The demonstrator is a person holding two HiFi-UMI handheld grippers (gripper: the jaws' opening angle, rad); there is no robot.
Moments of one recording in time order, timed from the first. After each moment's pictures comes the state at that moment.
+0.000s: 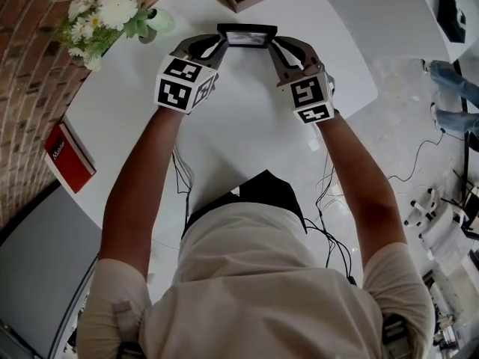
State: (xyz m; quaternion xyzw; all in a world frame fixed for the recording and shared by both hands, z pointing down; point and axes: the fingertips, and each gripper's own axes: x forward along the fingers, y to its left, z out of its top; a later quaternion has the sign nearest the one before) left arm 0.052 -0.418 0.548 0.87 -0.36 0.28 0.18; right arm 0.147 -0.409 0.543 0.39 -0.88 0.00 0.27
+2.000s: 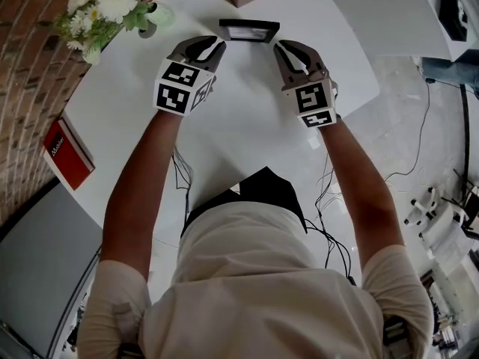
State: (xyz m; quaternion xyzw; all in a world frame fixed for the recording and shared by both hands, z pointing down) left arm 0.042 -0.401 0.555 0.87 -0.36 0.28 0.18; right arm 0.158 -0.388 0.553 0.40 -0.88 0.01 0.27
